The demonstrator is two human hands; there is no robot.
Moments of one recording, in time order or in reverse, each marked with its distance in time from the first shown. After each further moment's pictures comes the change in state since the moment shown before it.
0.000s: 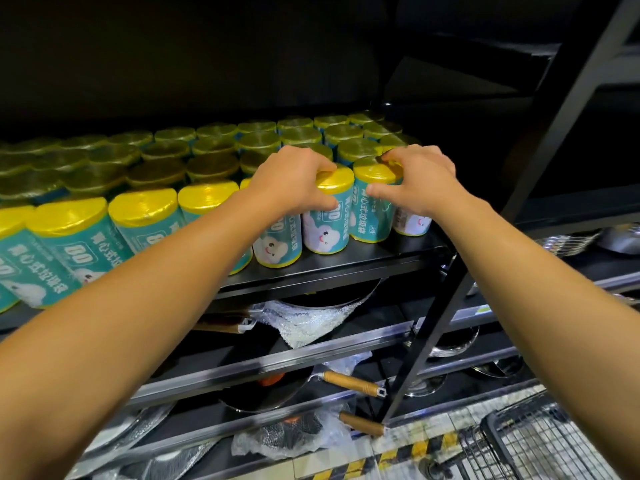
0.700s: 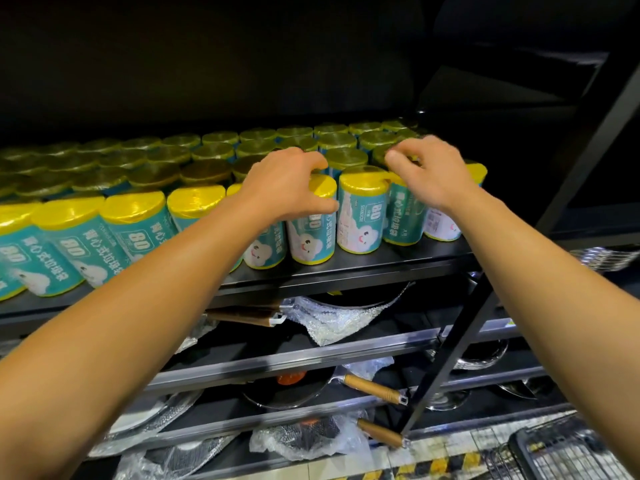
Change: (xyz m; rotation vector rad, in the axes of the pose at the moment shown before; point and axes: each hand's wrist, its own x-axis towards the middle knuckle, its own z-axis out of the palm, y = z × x) left_hand -0.039 -0.041 -0.023 0.092 0.021 -0.071; right_hand 0.005 -0.034 -0.002 0.306 0.133 -0.158
